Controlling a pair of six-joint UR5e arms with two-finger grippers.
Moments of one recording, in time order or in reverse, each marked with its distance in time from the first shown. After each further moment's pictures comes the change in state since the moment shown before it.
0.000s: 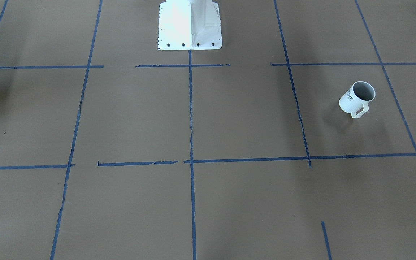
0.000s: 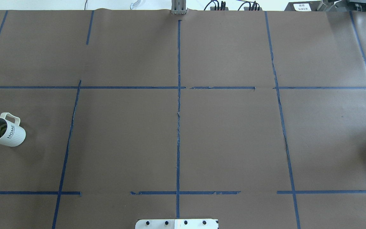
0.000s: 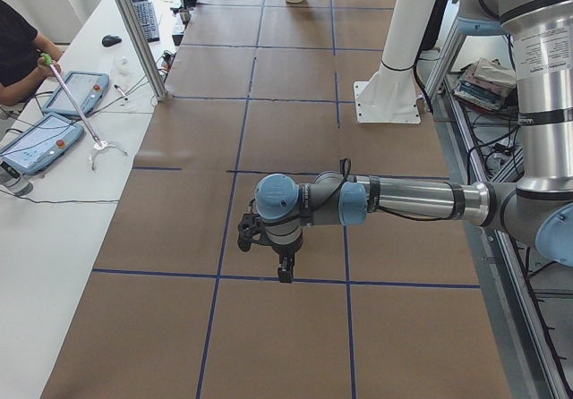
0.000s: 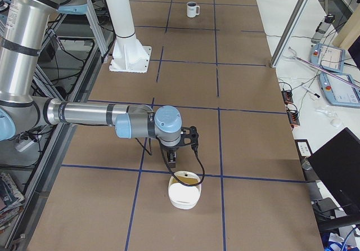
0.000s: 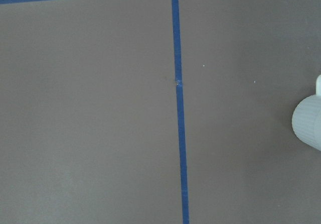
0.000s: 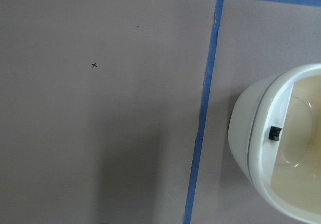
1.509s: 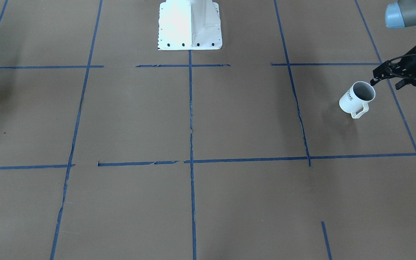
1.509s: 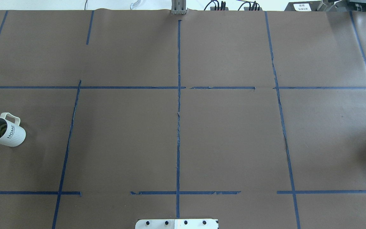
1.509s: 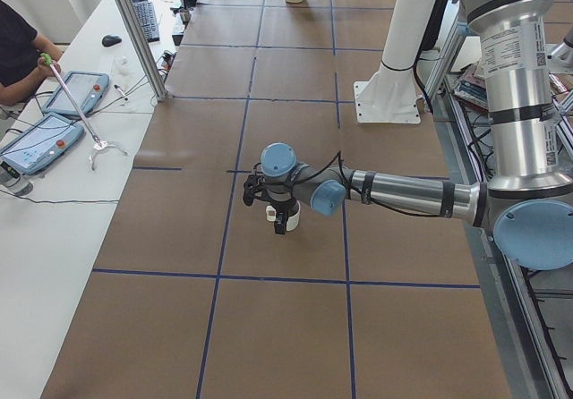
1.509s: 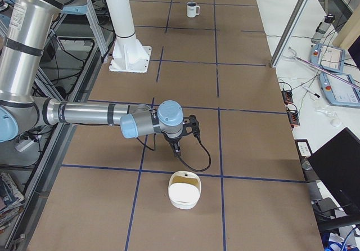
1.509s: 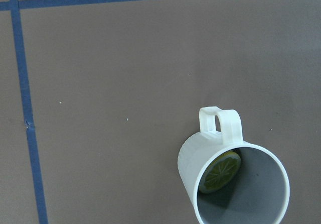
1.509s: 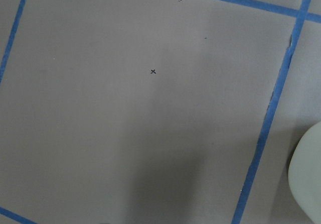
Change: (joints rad) left arm 0.441 -0.010 0.008 -0.531 0.079 -0.604; right arm -0.102 -0.008 0.000 0.163 0.058 0.036
